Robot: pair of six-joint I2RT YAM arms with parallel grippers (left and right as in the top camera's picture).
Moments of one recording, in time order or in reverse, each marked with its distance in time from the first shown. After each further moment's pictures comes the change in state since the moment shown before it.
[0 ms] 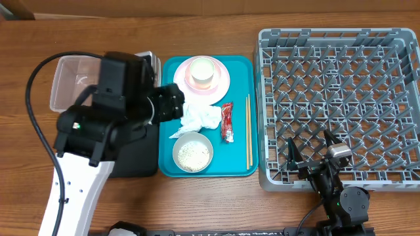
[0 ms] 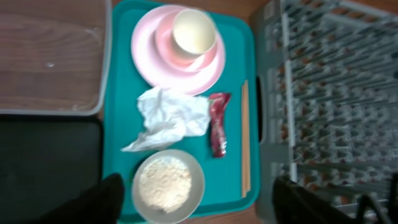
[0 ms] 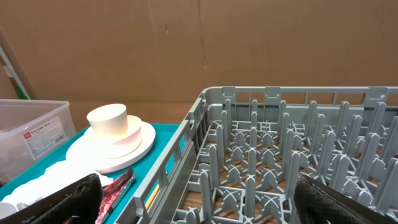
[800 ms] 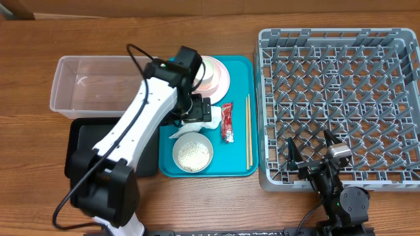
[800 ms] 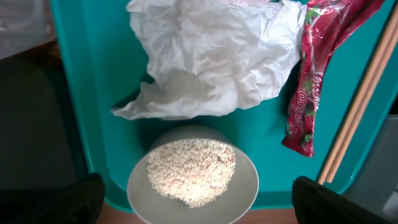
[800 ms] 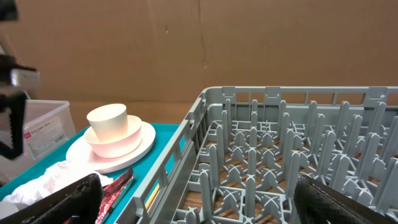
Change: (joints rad) left arm -0.083 0.541 0.002 -0.044 -0.019 -0.022; right arm 0.000 0.000 0.000 0.000 0.000 0.000
